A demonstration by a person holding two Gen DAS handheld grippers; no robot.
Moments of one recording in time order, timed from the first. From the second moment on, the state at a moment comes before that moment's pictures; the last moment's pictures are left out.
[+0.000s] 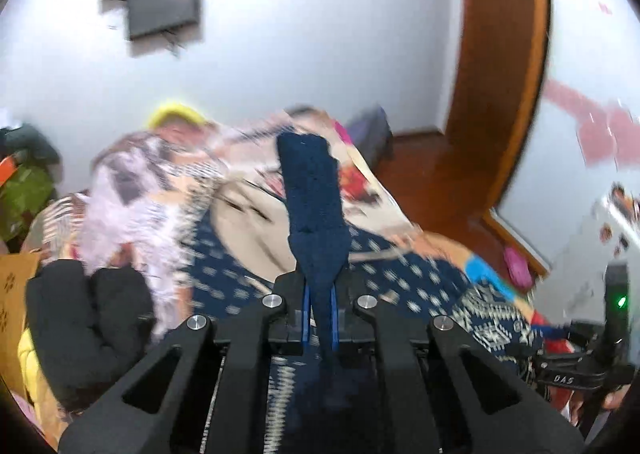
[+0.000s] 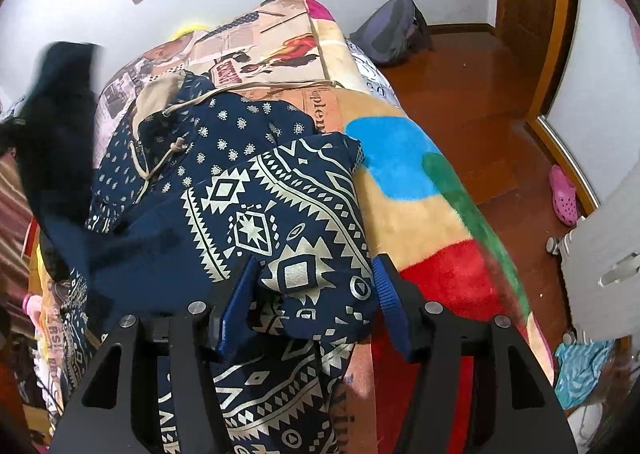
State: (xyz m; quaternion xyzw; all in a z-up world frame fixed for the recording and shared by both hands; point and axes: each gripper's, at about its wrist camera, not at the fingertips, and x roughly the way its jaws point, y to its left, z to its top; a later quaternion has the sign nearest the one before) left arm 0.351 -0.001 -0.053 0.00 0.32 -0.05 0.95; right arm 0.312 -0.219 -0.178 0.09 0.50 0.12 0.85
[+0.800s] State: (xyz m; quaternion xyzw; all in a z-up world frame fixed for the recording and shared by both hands) left arm 0.260 0.115 -0.194 -0.10 0.48 0.04 0.87; right arm 0.306 -0.211 -0.165 0.08 0.50 0.12 0.86
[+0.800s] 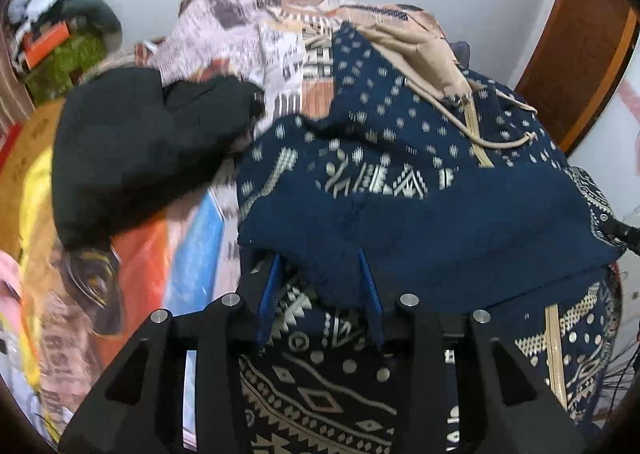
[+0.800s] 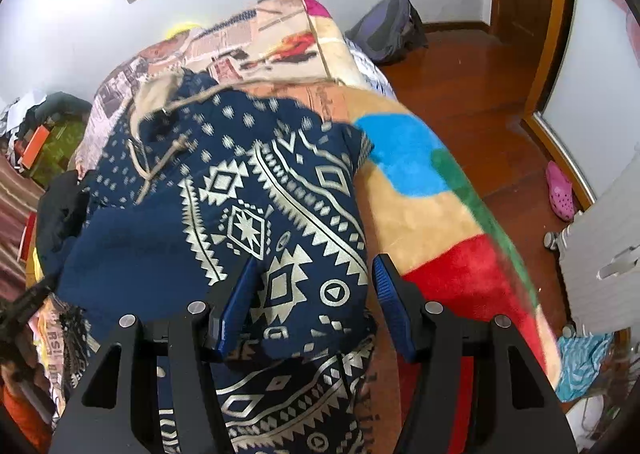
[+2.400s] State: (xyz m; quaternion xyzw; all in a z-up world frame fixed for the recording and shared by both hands) left arm 0.244 0.119 -0.149 -0.02 0.38 0.11 0.92; right arm 0.313 -0.200 -0.166 0.01 0.50 0.12 0.86
